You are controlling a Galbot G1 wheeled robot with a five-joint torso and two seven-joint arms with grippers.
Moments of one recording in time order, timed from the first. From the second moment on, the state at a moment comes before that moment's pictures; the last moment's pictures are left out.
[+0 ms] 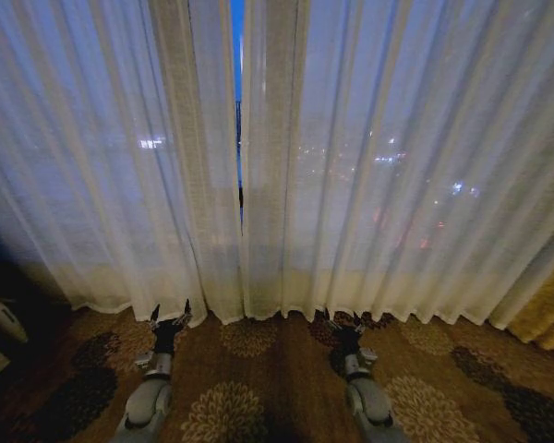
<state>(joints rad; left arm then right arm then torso) 1.26 -1.30 -0.54 -1.68 -0.37 -0.24 -0.12 -1.27 1.44 0.50 1.68 0.21 0.09 0.15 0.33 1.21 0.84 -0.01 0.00</state>
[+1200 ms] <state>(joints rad) 1.26 -1.30 -0.54 -1.68 -0.37 -0.24 -0.12 -1.25 1.44 0.49 1.66 0.19 0.10 0.13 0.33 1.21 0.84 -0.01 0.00</state>
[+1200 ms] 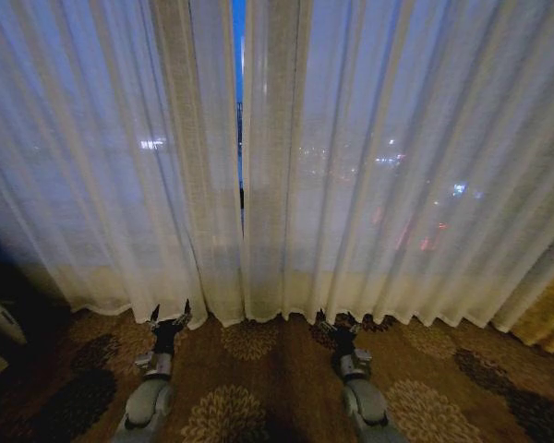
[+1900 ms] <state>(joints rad) 1.26 -1.30 -0.54 -1.68 -0.37 -0.24 -0.12 -1.23 1.45 0.48 1.63 0.19 0.13 0.12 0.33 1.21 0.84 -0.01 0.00</state>
